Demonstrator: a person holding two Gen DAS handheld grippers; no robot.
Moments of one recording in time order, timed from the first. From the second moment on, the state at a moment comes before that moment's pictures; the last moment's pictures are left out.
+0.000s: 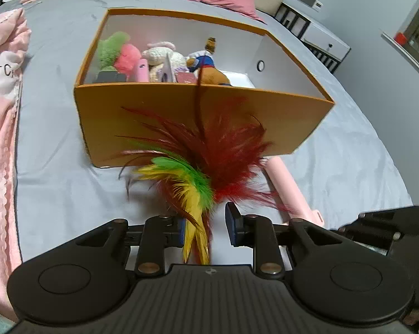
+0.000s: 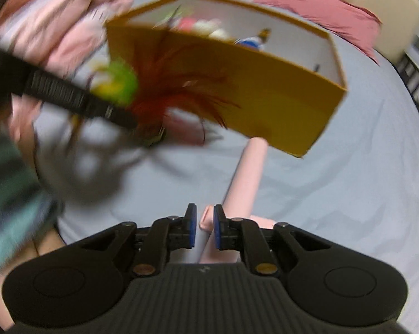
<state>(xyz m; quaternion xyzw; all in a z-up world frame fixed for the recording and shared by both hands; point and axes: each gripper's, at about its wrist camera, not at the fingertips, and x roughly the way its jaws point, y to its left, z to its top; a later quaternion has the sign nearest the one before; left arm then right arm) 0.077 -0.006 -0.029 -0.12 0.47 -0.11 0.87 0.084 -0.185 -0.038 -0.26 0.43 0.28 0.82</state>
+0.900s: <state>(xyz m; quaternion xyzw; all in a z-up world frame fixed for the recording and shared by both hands) 0.085 0.001 -0.027 -0.13 0.45 -0.10 0.88 0.044 -0.136 -0.110 -0.60 0.31 0.14 0.73</state>
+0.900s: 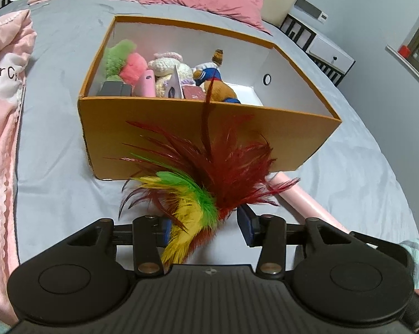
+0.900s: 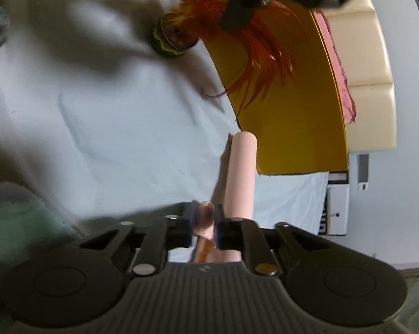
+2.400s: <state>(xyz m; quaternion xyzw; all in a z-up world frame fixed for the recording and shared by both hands) 0.109 -0.031 -0.040 -0.03 0.42 -0.05 0.91 0.162 -0.324 -0.044 0.16 0.53 0.20 0.81</state>
